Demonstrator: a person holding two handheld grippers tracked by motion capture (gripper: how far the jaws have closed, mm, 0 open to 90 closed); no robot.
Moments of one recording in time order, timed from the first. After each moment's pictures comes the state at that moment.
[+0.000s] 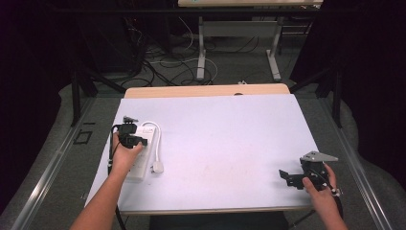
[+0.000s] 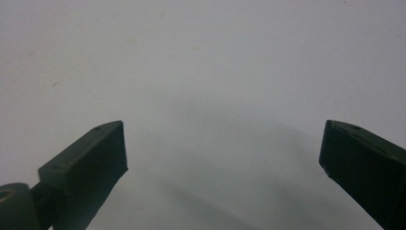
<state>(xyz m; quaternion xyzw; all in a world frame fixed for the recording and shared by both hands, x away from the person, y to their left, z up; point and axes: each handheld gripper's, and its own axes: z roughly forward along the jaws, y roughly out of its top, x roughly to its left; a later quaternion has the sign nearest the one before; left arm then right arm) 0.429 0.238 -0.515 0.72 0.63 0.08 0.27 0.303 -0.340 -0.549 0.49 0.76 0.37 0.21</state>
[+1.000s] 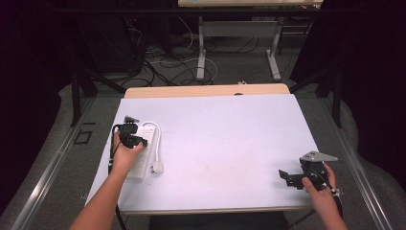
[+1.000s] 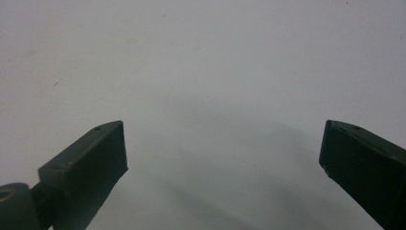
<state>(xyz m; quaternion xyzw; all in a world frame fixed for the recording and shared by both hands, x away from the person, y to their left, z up) 0.430 0.235 -0.514 0.73 0.63 0.08 0.25 0.303 -0.340 -0.549 0.49 0.76 0.37 0.21</state>
